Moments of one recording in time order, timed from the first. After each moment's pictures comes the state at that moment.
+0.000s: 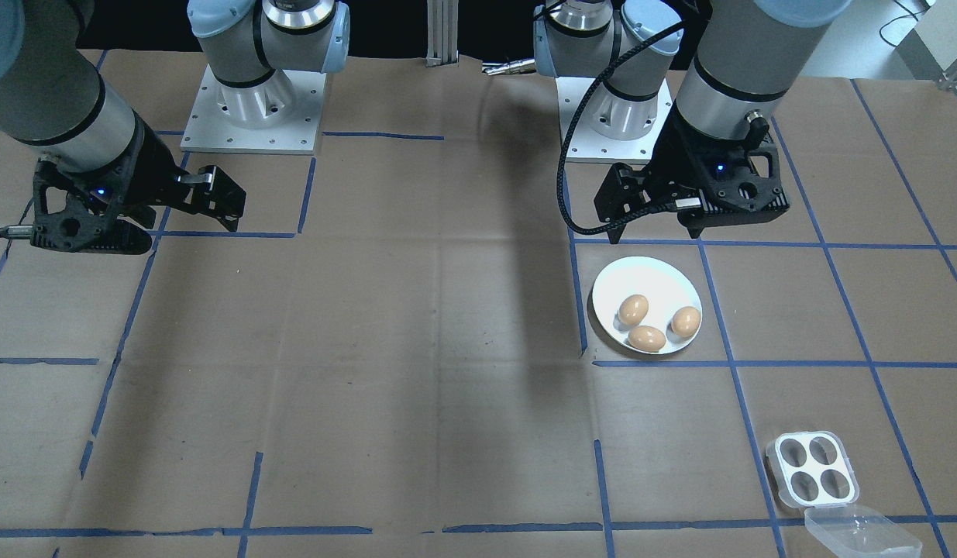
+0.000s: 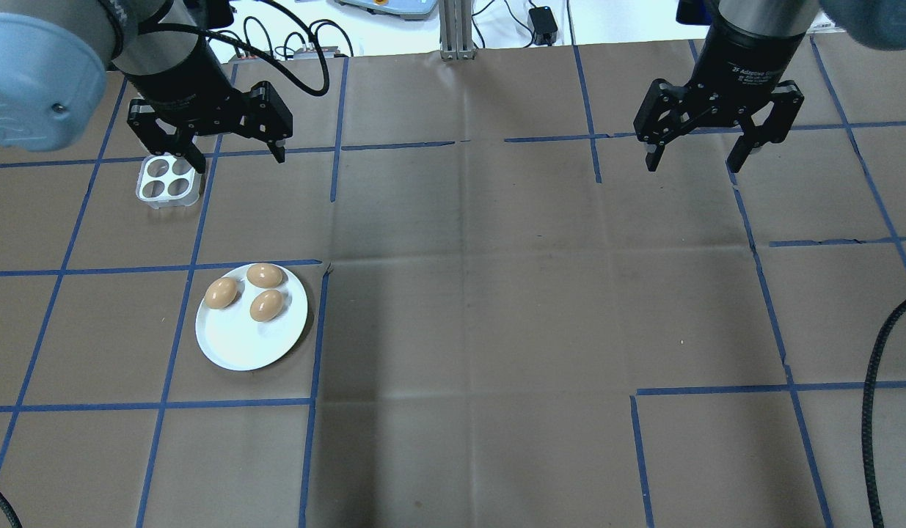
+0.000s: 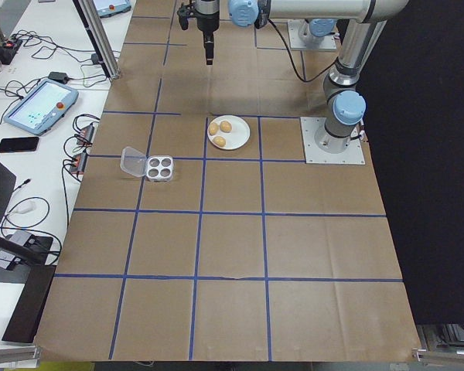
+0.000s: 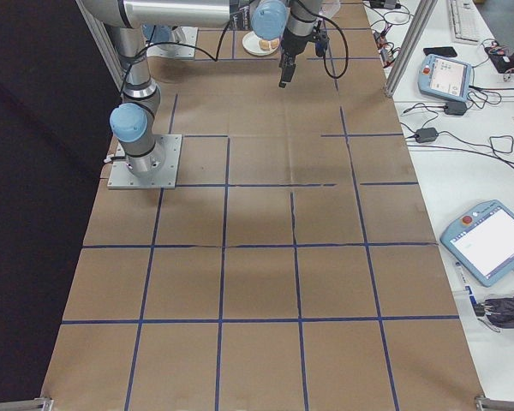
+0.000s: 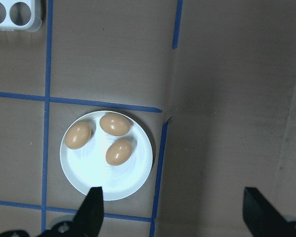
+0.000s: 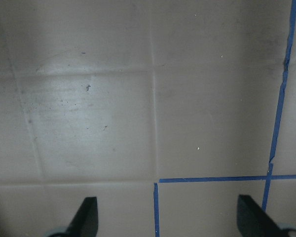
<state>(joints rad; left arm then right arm) -1.58 -1.63 -1.54 -1.51 1.58 -0.10 1.51 -1.43 1.43 -1.38 -1.54 -0.02</state>
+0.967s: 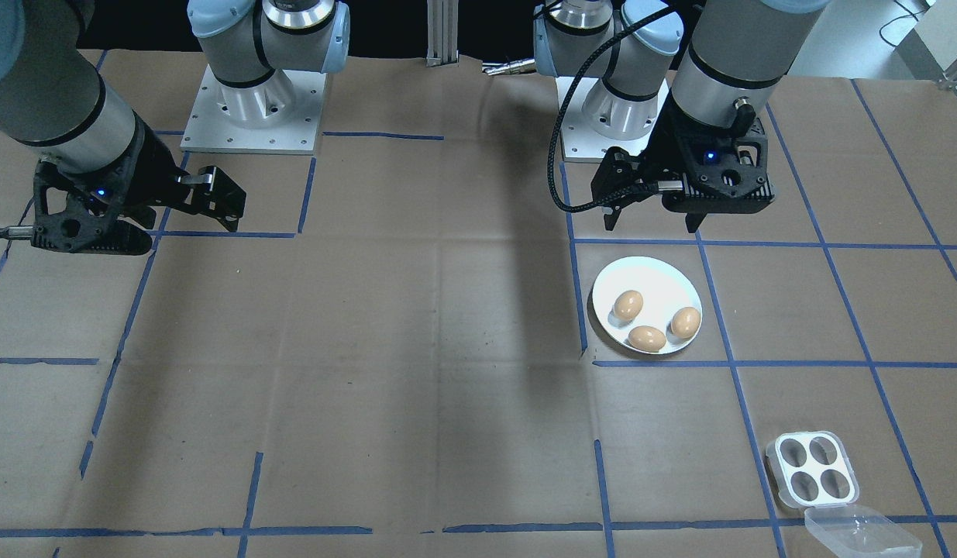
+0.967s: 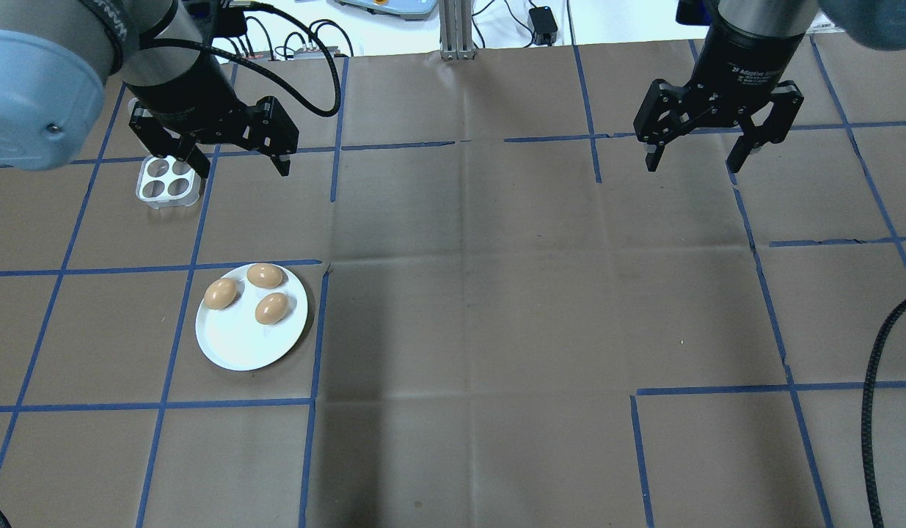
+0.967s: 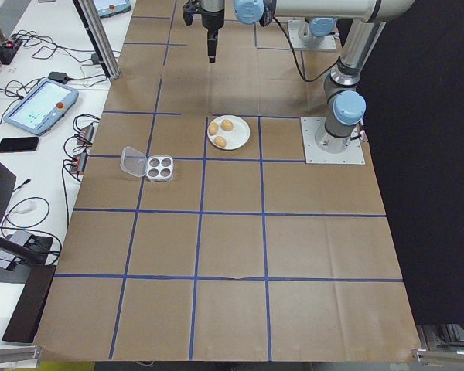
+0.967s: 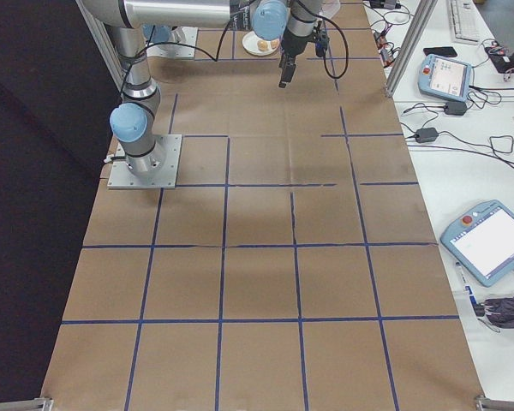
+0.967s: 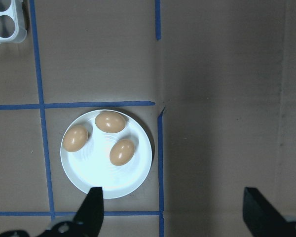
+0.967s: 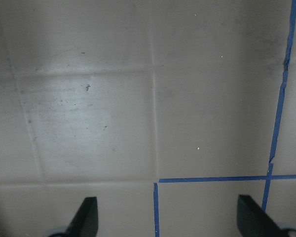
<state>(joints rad) -1.58 -1.61 -1.55 -1.52 1.58 0.00 1.51 -1.42 1.43 -1.38 -1.54 -0.02</state>
